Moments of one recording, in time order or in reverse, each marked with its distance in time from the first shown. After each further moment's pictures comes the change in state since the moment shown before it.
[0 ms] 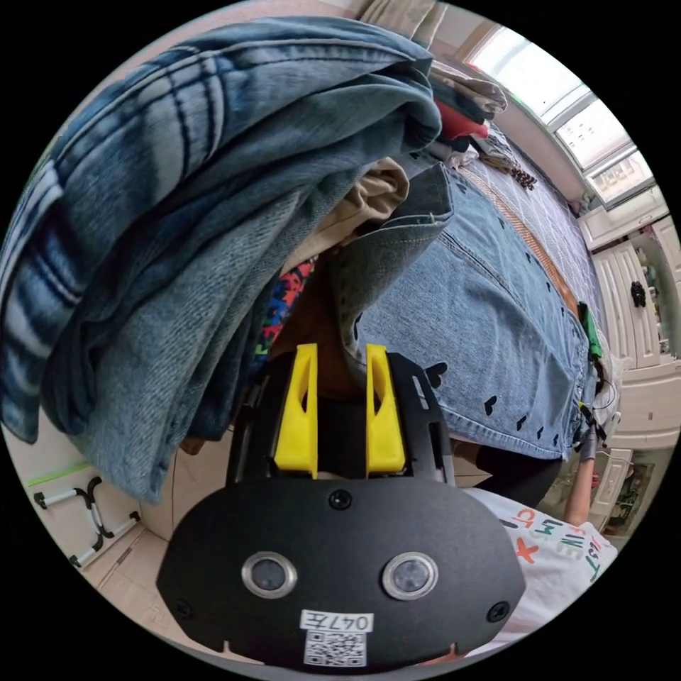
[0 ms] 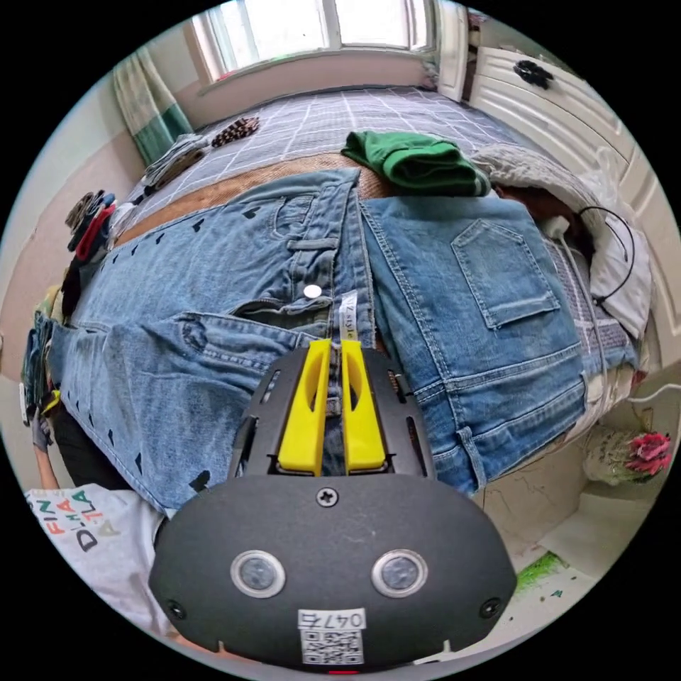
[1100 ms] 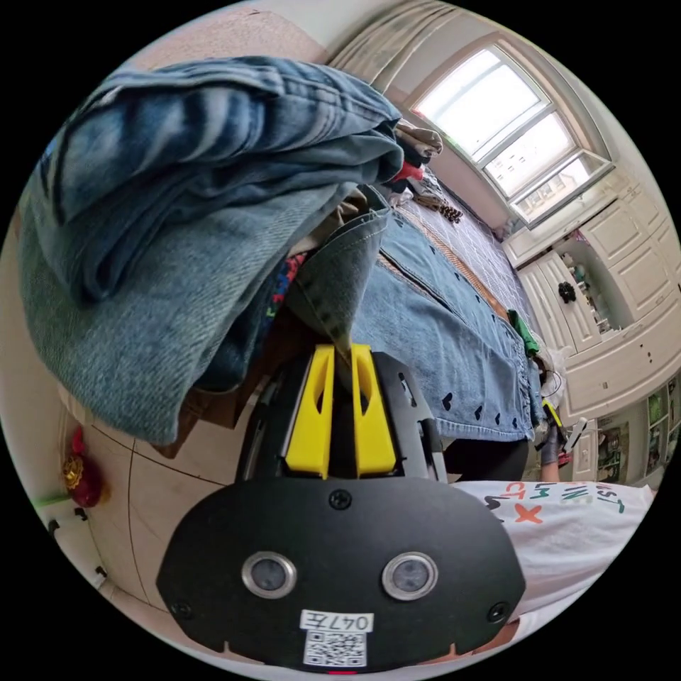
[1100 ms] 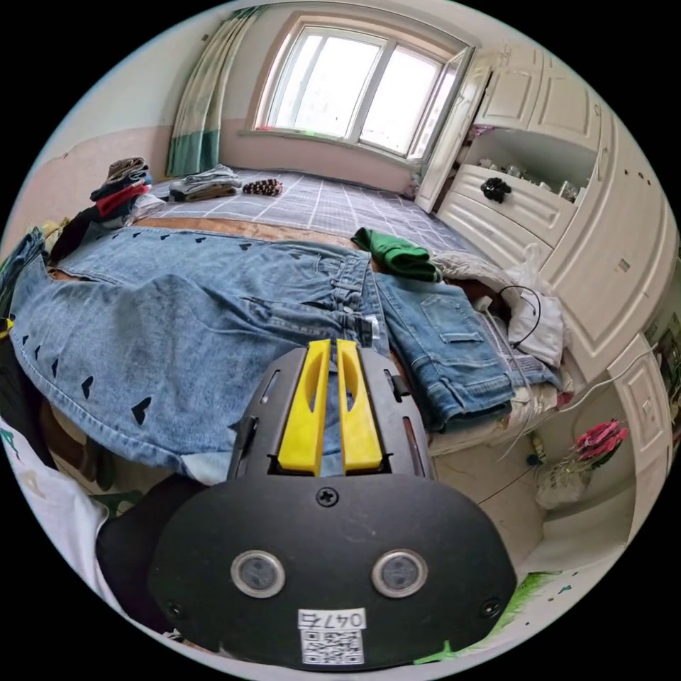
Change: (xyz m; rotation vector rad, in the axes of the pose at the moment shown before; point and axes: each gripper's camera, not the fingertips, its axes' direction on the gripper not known) left arm -0.036 0.092 -0.015 0.213 0.284 0.069; right arm -0.211 0.141 -0.139 0.390 0.298 -0.138
